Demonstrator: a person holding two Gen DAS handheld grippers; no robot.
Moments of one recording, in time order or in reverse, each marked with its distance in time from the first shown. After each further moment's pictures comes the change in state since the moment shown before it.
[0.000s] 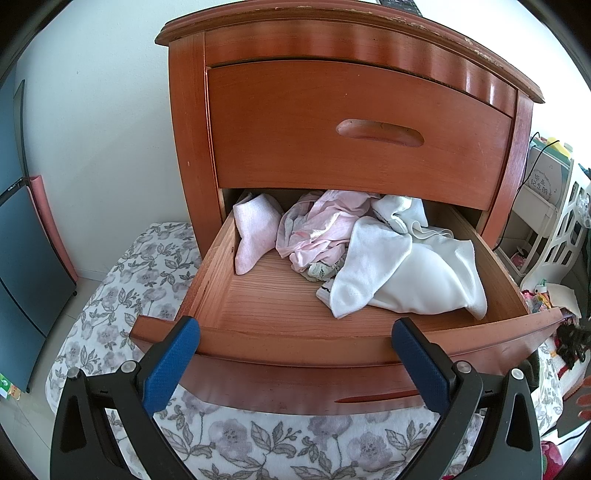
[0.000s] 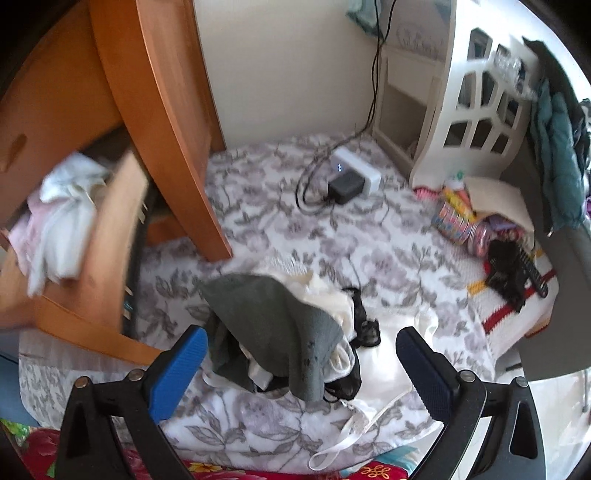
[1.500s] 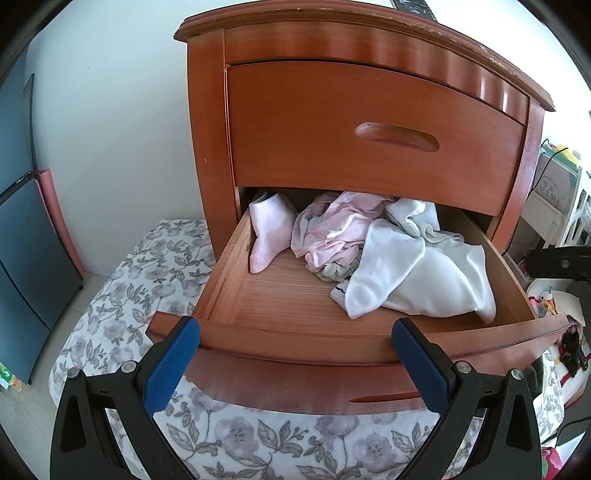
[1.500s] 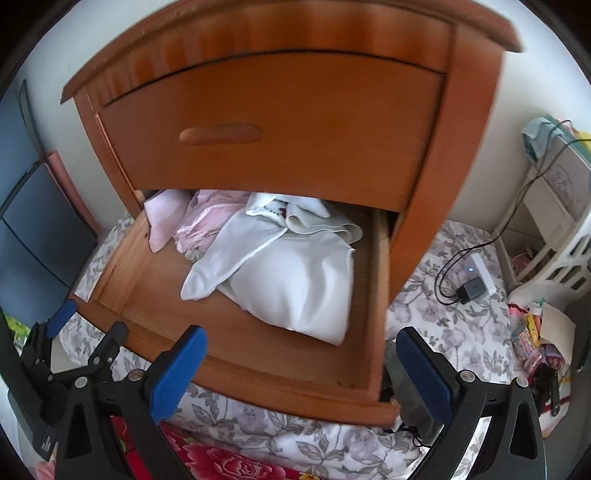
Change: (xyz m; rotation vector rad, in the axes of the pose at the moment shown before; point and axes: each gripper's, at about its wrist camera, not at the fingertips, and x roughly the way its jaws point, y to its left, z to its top) left arm -0.003 0.011 0.001 -0.030 -0.002 0.036; right arm -0.072 0.211 0.047 -0.395 -0.035 0.238
